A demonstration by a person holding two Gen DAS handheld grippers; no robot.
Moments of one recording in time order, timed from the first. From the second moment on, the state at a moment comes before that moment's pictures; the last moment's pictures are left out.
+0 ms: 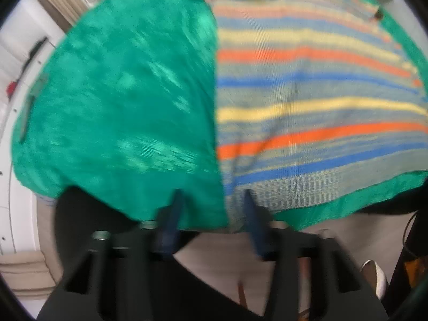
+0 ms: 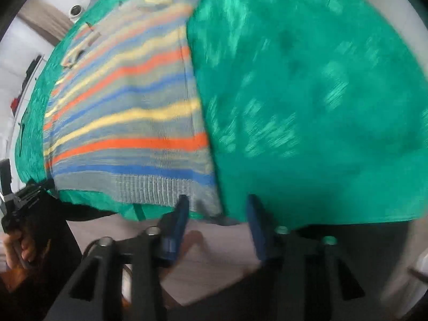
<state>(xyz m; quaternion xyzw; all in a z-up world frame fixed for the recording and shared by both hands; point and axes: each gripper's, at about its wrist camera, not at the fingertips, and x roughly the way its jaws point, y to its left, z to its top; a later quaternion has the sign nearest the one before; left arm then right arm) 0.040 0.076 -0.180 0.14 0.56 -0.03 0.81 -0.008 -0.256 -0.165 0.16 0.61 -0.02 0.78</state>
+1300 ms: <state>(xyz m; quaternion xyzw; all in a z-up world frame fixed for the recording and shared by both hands) 0.044 0.093 -0.138 0.06 0.51 0.04 0.86 0.177 -0.478 -0.161 0.24 0.44 -0.18 0.85</state>
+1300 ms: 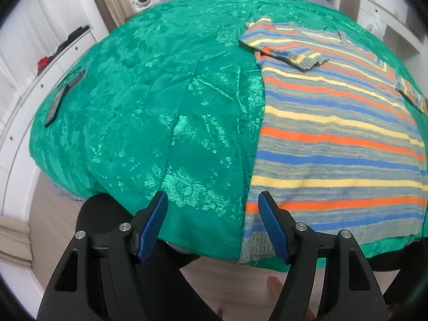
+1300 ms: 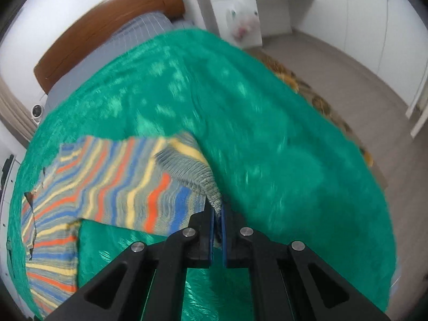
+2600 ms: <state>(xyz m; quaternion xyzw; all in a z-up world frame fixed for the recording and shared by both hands) 0.118 0.155 -0.197 -0.02 0.50 0.04 0.87 0.019 -0.319 -0.145 0.16 0.35 -0.16 0.91</state>
